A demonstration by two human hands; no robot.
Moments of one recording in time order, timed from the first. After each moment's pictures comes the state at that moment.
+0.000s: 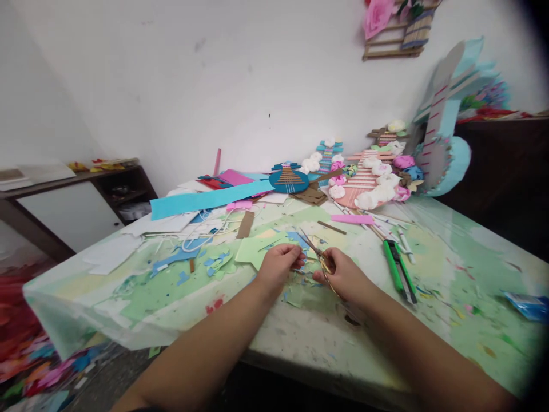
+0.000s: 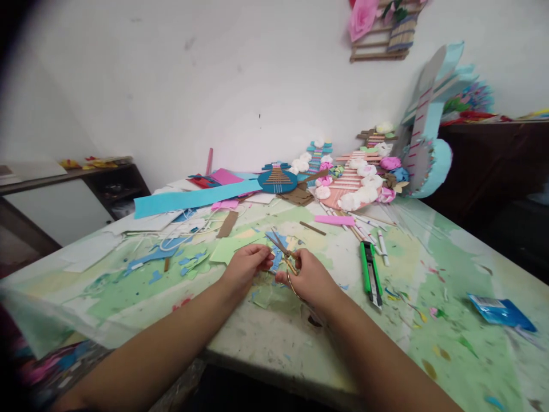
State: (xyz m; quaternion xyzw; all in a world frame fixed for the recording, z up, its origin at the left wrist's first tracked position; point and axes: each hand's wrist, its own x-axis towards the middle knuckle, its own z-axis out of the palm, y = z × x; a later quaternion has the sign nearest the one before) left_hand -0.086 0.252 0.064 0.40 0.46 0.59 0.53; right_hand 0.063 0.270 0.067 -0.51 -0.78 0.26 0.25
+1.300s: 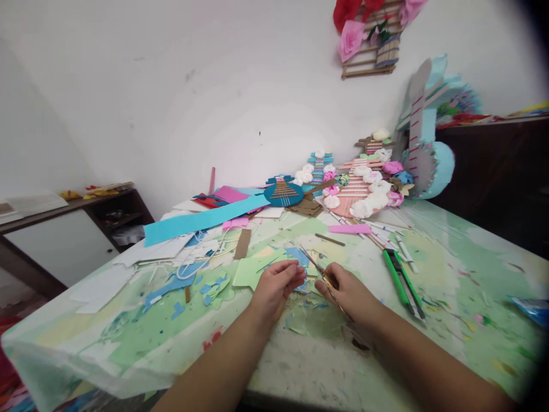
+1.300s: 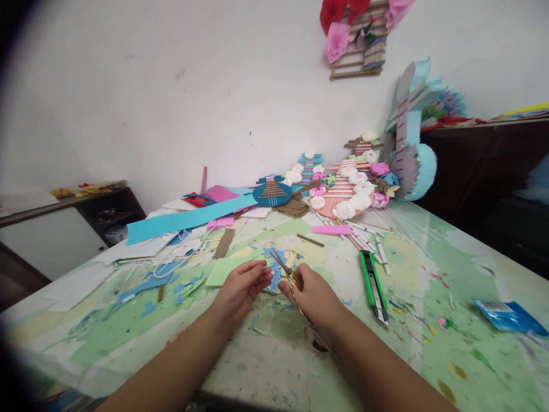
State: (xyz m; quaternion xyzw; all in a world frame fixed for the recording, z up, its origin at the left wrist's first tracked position) left_hand -0.091 0.249 0.072 0.32 0.38 0.61 0.61; right_hand 0.066 0.273 0.067 -0.49 -0.78 0.27 0.28
